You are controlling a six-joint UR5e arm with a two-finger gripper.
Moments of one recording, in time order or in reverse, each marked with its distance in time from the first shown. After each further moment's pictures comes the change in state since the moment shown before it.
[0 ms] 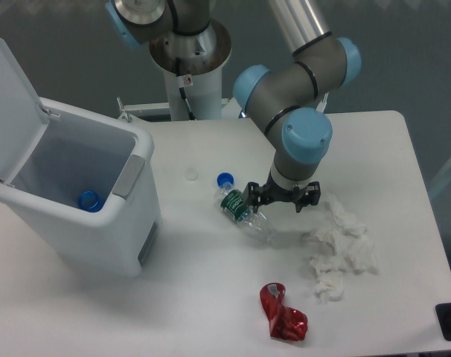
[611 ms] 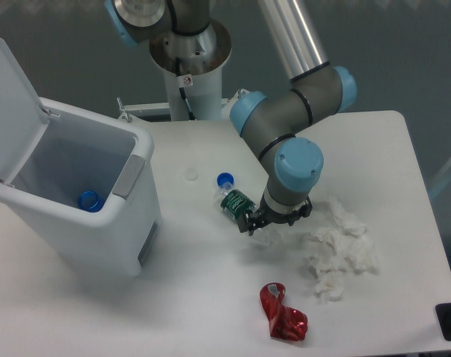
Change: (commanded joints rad) arm -0.040 -0.061 0.003 0.054 0.009 -0.124
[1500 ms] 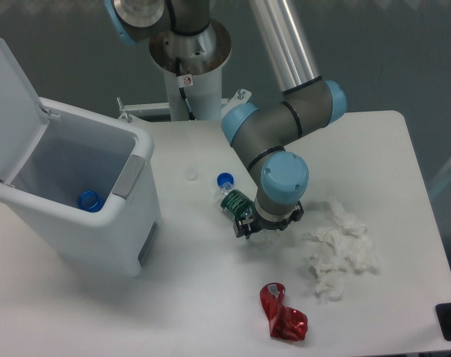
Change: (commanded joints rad) arm -0.018 -0.020 -0.011 0.008 0.046 -0.035
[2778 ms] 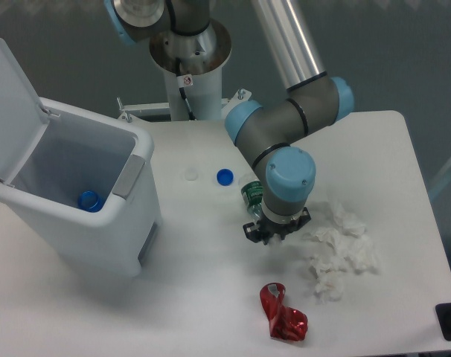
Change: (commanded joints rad) arm 0.000 0.008 0.204 -0.006 -0.003 0.021
